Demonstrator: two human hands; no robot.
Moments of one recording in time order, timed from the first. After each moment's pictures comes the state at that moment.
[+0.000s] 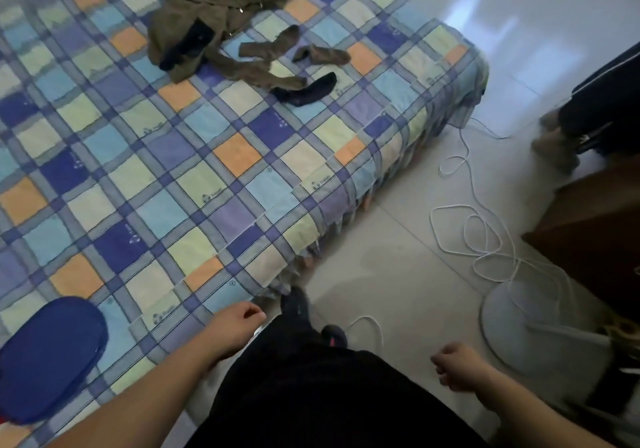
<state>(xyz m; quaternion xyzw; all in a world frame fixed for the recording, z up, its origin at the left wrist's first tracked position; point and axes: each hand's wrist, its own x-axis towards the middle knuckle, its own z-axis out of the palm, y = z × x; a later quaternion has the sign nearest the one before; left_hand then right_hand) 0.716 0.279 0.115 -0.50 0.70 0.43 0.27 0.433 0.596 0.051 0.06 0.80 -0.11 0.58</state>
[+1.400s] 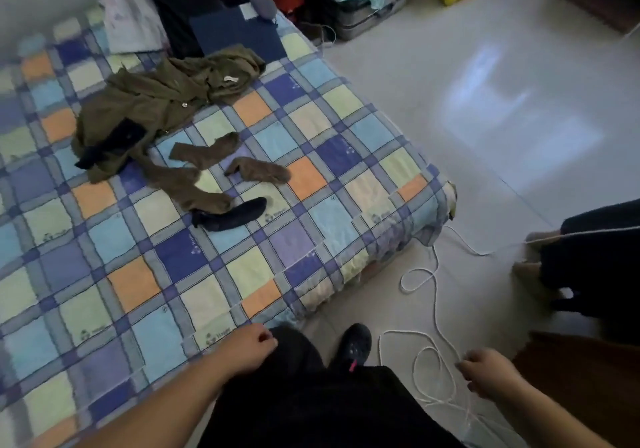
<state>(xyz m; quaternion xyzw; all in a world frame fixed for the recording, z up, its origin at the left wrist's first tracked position) 0.187 0.119 0.100 -0.50 0.69 0.41 0.31 -0.167 0.384 0.079 -0.10 0.86 -0.01 0.51</state>
